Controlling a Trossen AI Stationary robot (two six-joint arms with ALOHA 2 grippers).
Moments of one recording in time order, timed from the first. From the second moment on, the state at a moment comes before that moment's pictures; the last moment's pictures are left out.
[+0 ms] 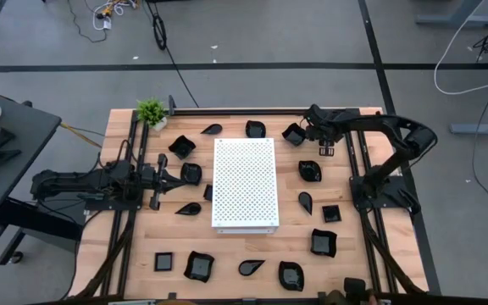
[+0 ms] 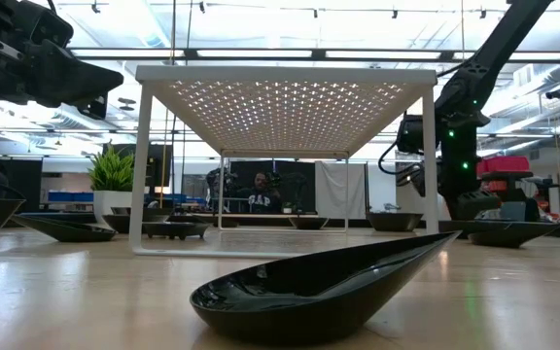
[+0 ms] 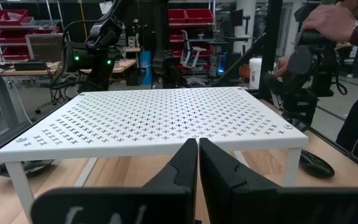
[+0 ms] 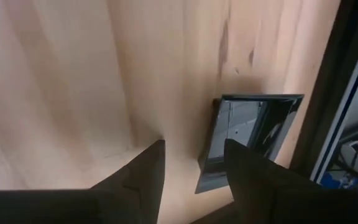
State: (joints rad) left arm 0.00 0.05 0.01 0.07 0.04 0.01; right arm -0.84 1.59 0.73 -0.50 0.42 -0.78
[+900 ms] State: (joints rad) left arm 0.00 0.05 0.01 0.07 0.04 0.01; right arm -0.84 1.59 0.73 -0.44 0.47 -0.85
